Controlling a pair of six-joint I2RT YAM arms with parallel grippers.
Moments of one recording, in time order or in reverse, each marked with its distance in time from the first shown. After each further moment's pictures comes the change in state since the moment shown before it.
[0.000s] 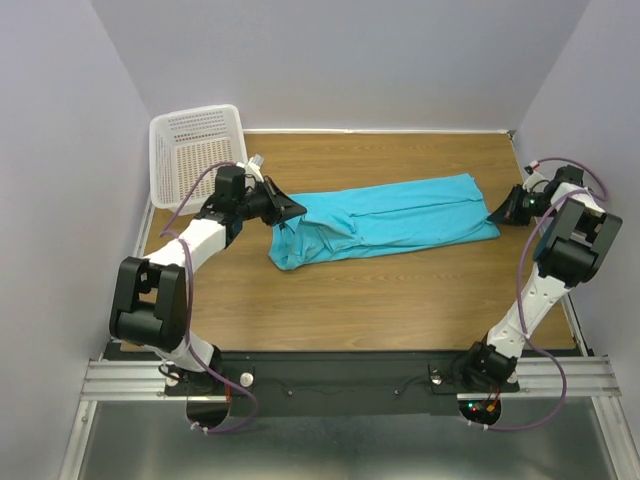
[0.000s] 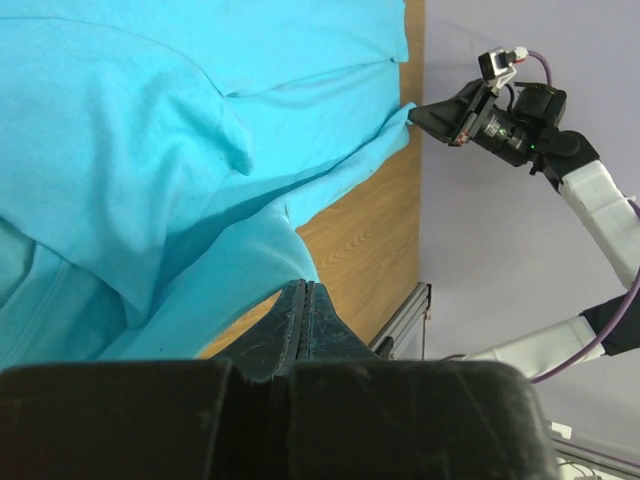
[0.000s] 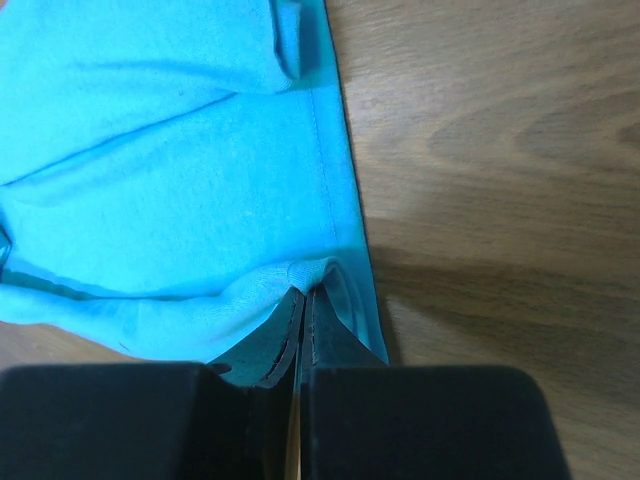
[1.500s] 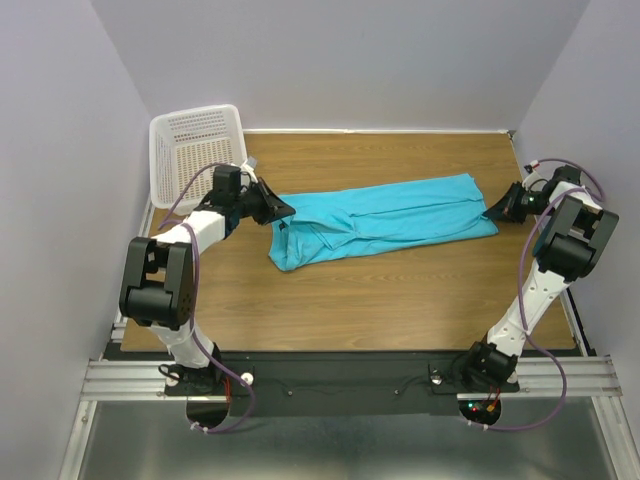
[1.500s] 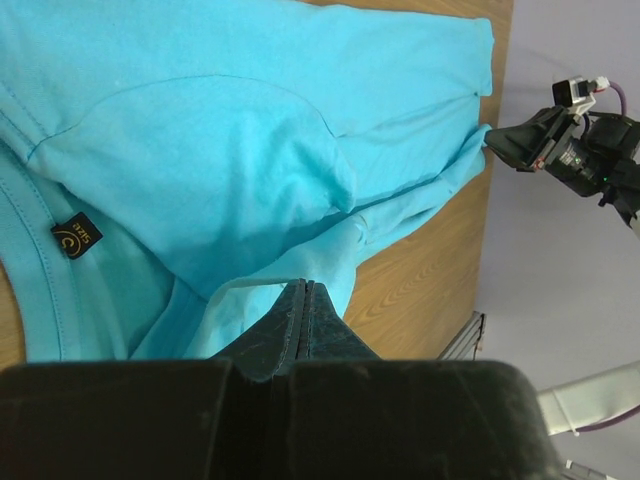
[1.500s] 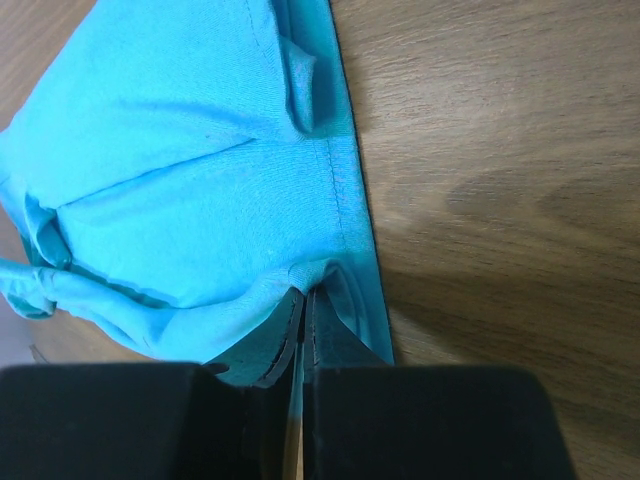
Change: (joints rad) left arm 0.072 0.142 0.051 -0.035 -0.042 0.121; right arm 0.000 0.095 0.082 0.000 -0.102 0.080
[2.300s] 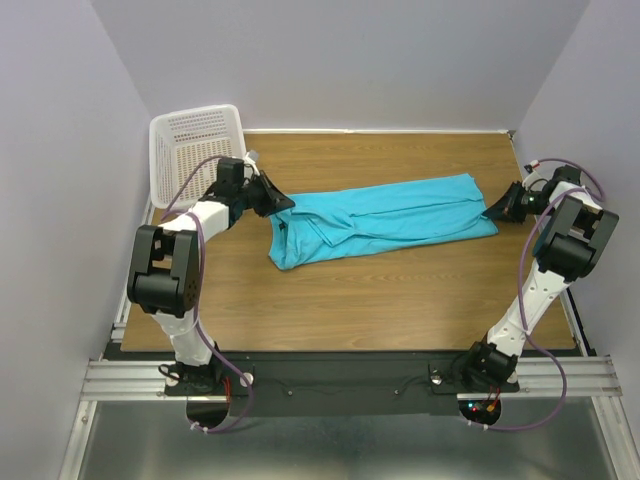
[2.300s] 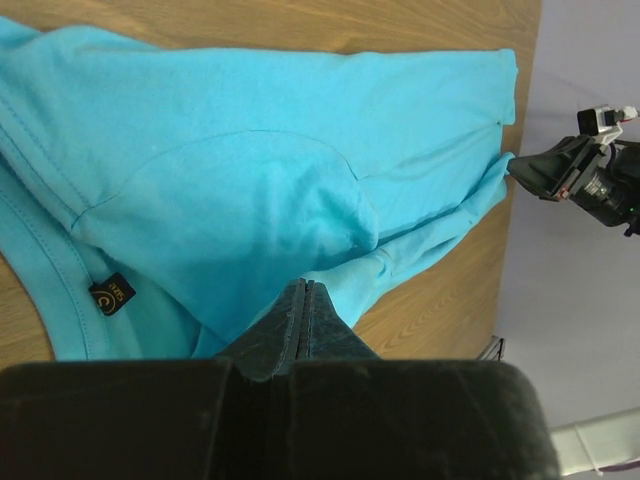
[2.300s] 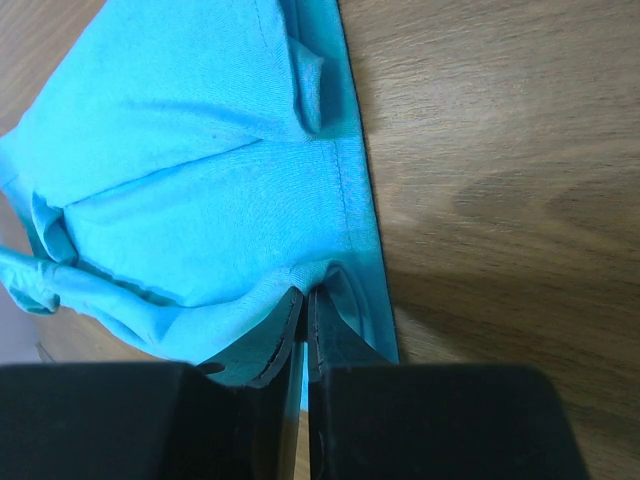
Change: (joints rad) left arm 0.000 0.098 0.092 -0.018 -0.048 0.026; right arm 0.000 0.000 0.000 0.000 -0.012 0.004
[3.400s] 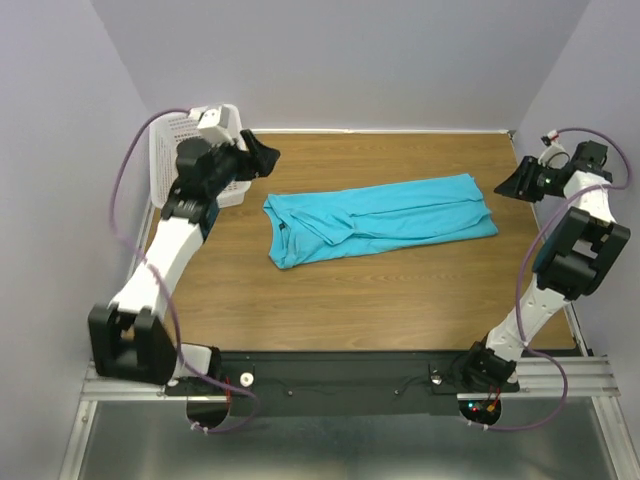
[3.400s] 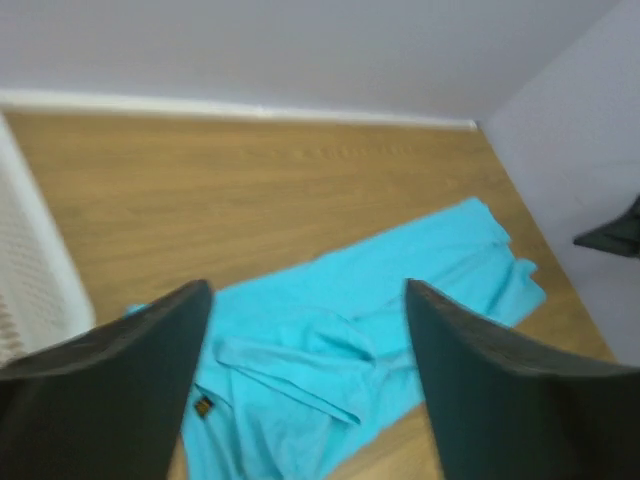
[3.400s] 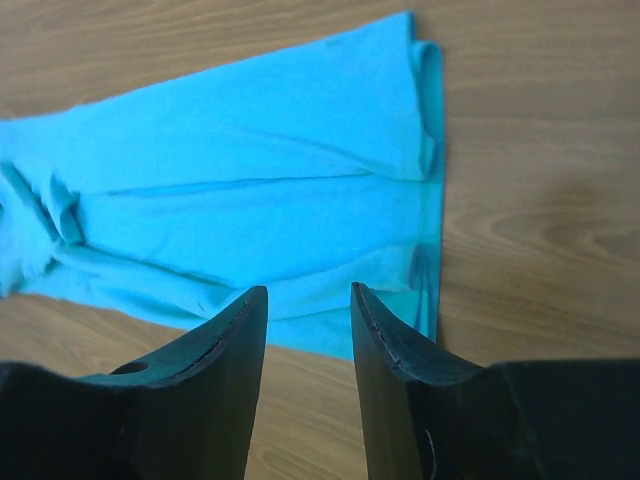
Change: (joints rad) left arm 0.001 -0.355 0.083 0.038 -0.225 0.299; right arm 0.007 -0.231 -0.005 -0.002 0.013 -0.072
